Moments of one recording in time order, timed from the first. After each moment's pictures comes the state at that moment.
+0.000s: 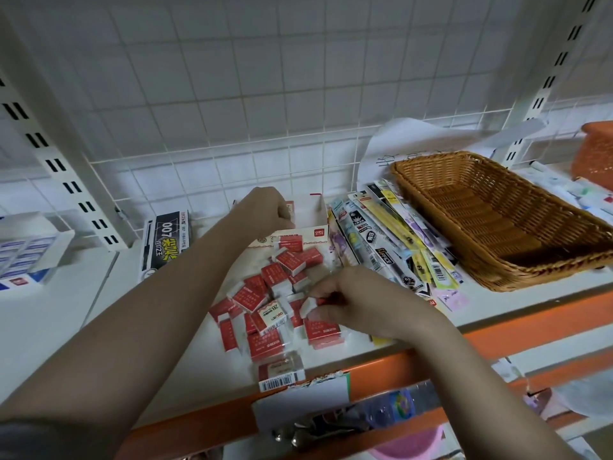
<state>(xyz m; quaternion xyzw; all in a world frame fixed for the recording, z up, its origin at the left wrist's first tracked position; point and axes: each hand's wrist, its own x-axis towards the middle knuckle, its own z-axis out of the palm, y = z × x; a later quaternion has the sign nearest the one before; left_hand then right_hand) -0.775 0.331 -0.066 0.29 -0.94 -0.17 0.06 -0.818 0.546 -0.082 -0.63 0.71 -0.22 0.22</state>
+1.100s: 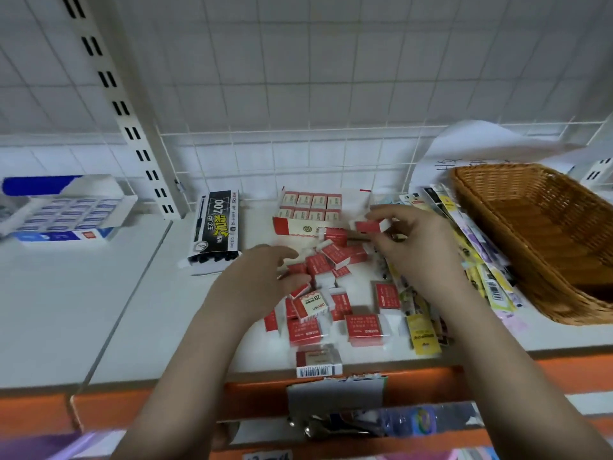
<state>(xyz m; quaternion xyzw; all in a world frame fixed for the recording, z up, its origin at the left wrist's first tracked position) -0.655 0.404 -0.079 0.39 -0.88 -0.26 0.07 -0.836 0.512 -0.073 -0.47 0.75 -0.48 0.02</state>
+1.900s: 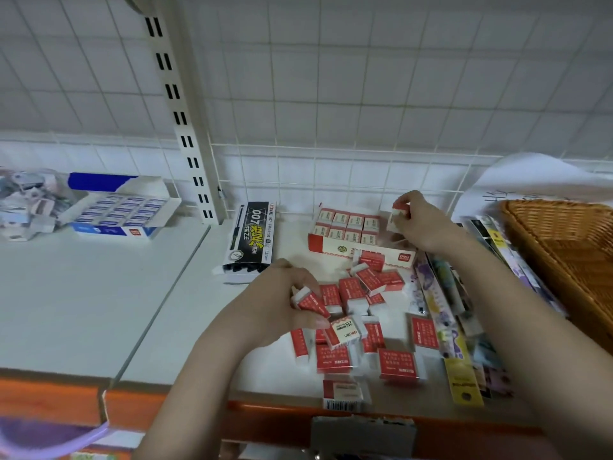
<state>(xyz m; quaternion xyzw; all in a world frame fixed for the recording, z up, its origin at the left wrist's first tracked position) -0.635 0.396 -0.080 0.37 -0.85 -0.37 0.10 -0.885 0.420 -0.058 -0.46 0.82 -0.29 0.18</state>
